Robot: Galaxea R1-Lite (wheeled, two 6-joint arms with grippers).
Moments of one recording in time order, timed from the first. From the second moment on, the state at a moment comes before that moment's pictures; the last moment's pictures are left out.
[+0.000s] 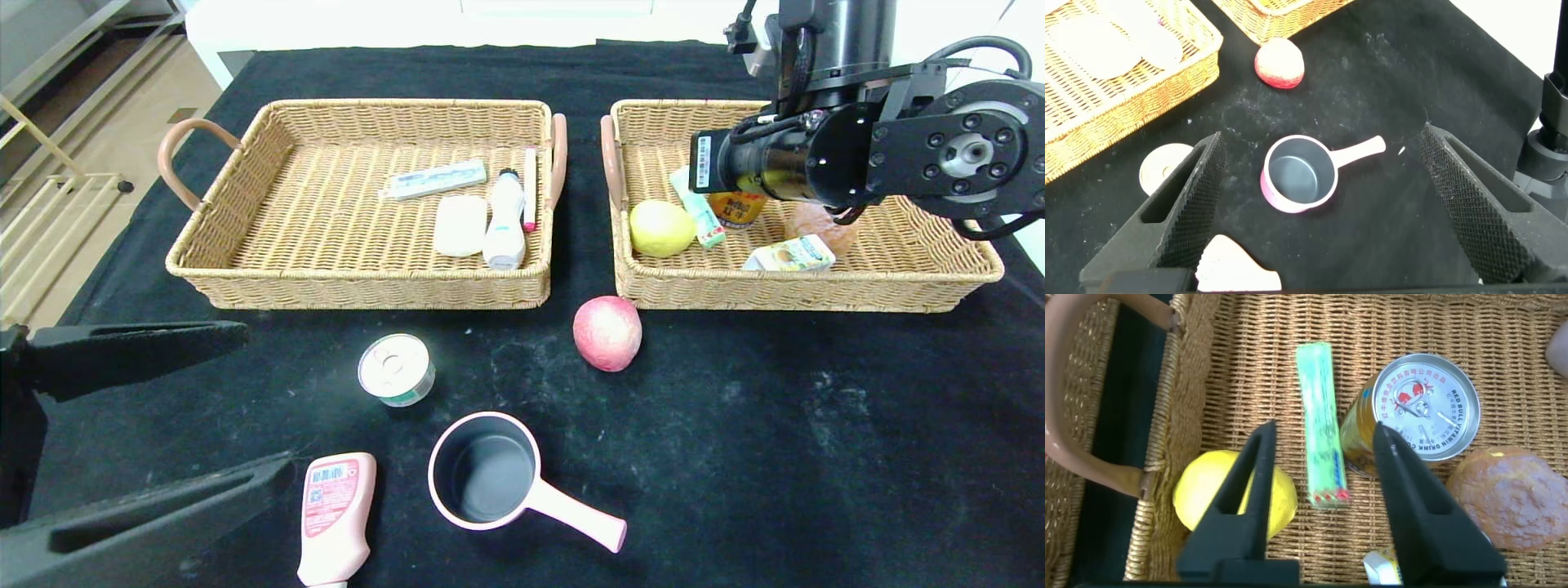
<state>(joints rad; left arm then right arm) -0.53 0.94 -0.80 -0.03 -0.33 0.08 0.52 1.99 -1.97 0.16 -0.51 0.07</state>
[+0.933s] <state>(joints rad) -0.52 0.94 -0.80 -0.03 -0.33 0.08 0.70 1.88 -1.96 0.52 -0.50 0.37</state>
